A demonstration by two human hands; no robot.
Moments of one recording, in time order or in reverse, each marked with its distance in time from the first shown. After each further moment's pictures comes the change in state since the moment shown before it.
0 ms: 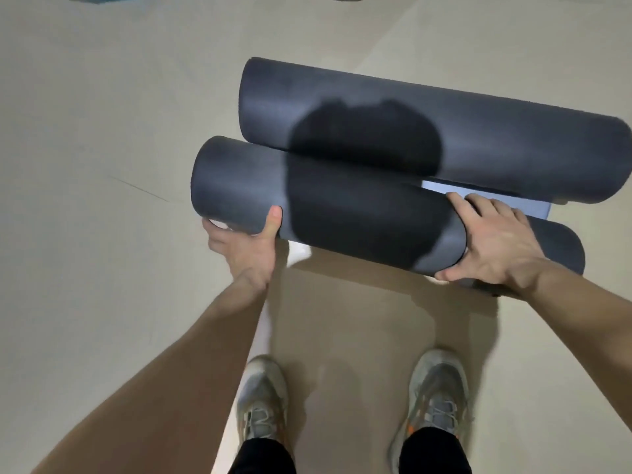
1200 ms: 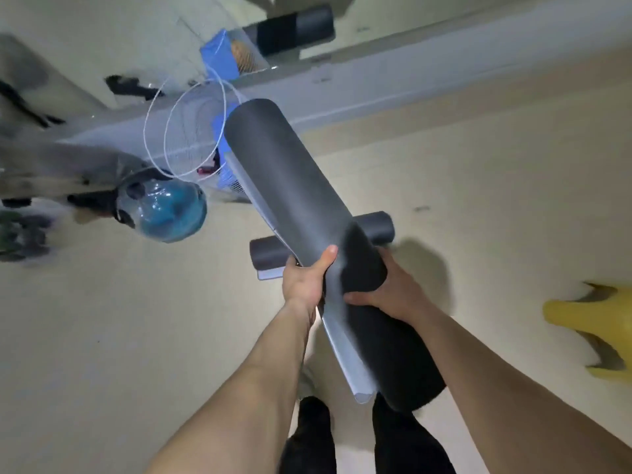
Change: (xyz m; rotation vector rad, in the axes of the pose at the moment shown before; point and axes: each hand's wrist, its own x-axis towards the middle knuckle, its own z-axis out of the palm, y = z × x) left_hand -0.485 0.345 -0.233 -0.038 -0.669 0.163; right_hand -0.472 -0.012 -0.364 1.331 0.107 0.149
